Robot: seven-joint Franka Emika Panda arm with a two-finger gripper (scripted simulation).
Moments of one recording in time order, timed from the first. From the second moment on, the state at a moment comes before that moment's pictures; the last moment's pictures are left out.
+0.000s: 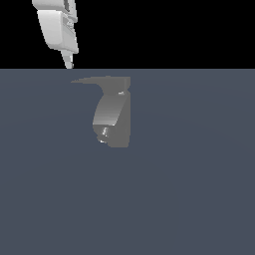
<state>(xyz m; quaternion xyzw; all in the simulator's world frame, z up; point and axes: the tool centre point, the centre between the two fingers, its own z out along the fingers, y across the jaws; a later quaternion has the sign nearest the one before) 0.047 0.183 0.296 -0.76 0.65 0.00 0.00</state>
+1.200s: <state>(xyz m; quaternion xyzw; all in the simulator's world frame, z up) 0.135 0.155 0.265 -0.63 0.77 0.00 0.01</state>
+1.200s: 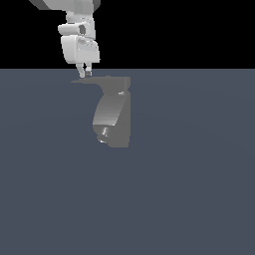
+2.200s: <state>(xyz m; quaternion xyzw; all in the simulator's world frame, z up) 0.100 0.163 0.261 -0.64 0.77 0.00 0.01</state>
